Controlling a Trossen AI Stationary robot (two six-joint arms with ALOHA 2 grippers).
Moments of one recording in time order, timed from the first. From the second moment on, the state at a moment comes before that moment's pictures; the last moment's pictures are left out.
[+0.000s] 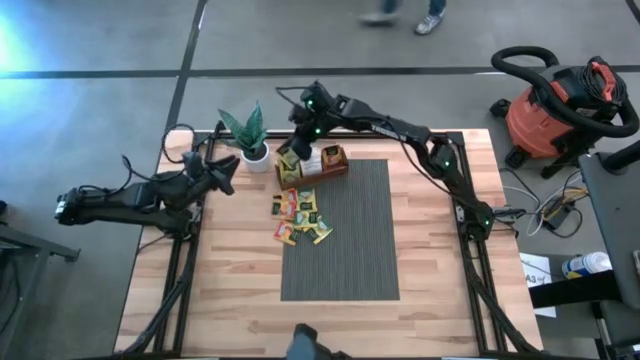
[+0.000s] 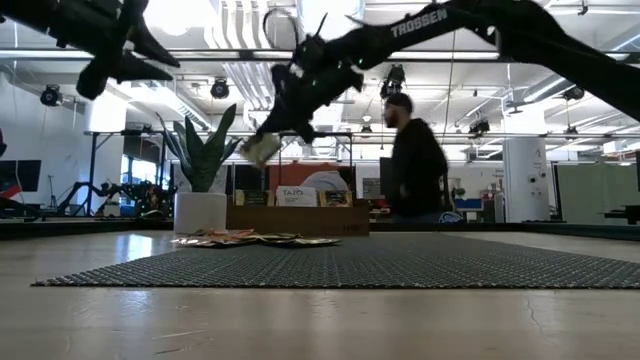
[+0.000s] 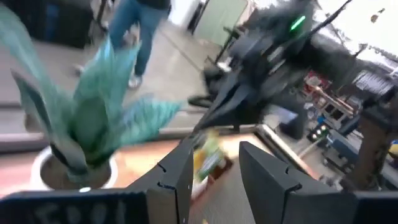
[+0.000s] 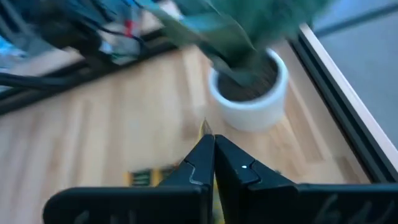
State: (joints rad) left arm 0.01 0.47 0.48 -0.22 -0.79 -0.66; right arm -0.49 2.33 2.24 -0.61 -0.48 0.05
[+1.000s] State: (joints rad) left arm 0.22 0.86 0.24 0.77 -0.35 -0.67; right arm -0.34 2.18 2.23 -0.23 -0.51 0.26
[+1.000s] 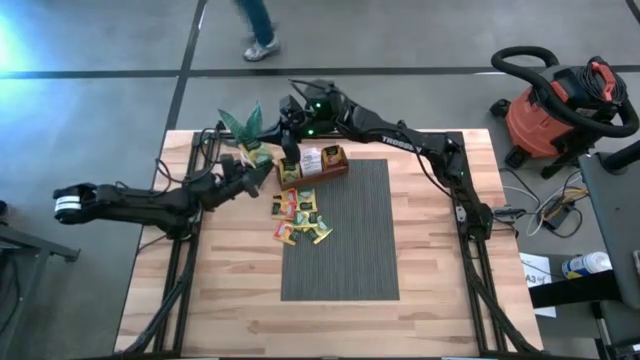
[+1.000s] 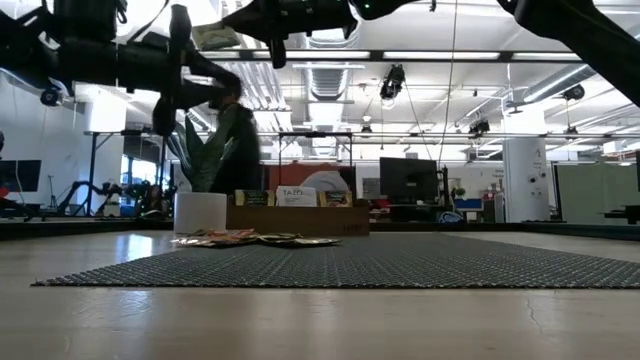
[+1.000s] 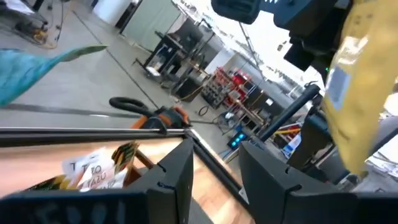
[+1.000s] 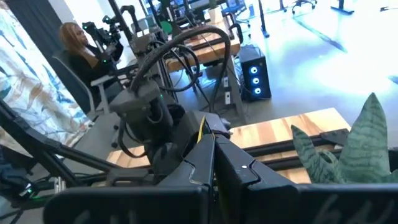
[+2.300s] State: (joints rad) left arm 0.22 0.83 0.24 0.60 -0.34 -0.61; right arm -0.38 2.13 2.23 -0.47 -0.49 0.07
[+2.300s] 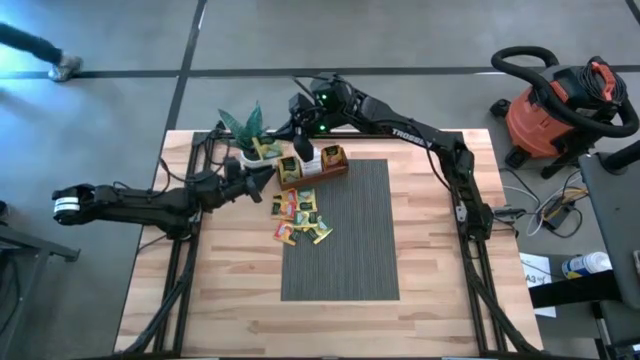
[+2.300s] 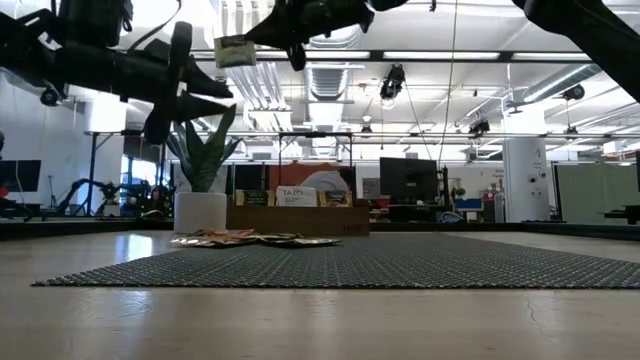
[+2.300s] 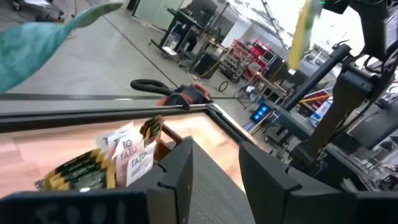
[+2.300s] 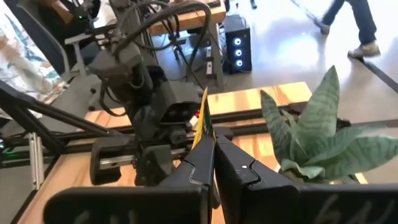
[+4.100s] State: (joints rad) left arm 0.22 0.56 0.24 0.01 -0.29 -0.81; right arm -0.52 2.24 1.59 0.18 -0.45 0.39
